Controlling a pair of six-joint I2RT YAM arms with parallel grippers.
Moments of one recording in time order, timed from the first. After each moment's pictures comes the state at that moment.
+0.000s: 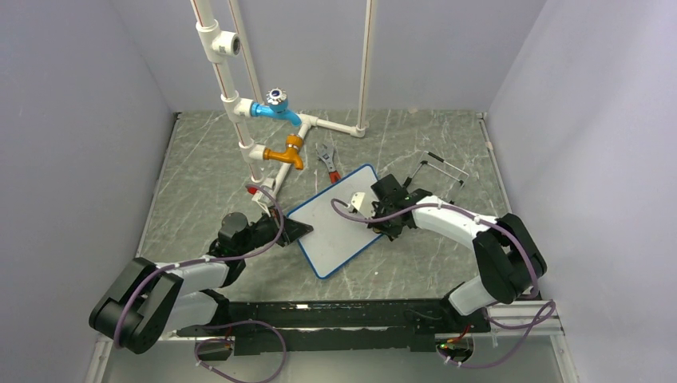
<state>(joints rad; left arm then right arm) -0.46 1.19 0.15 0.94 0.55 -0.80 0.59 1.50 0.85 -0.53 -0.05 -0.61</state>
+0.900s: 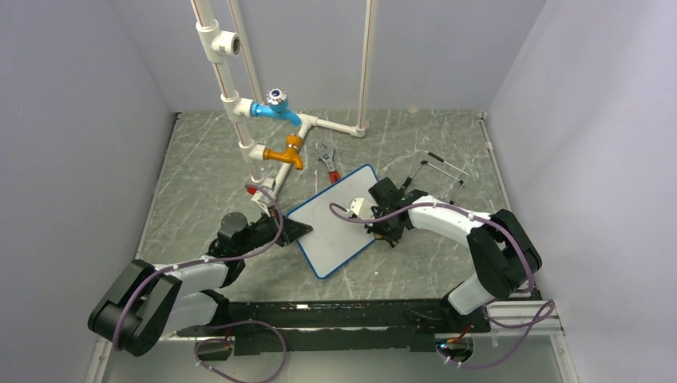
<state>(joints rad) -0.46 1.18 0.15 0.92 0.55 -0.80 0.61 1.53 0.85 -0.57 -0.06 -0.60</state>
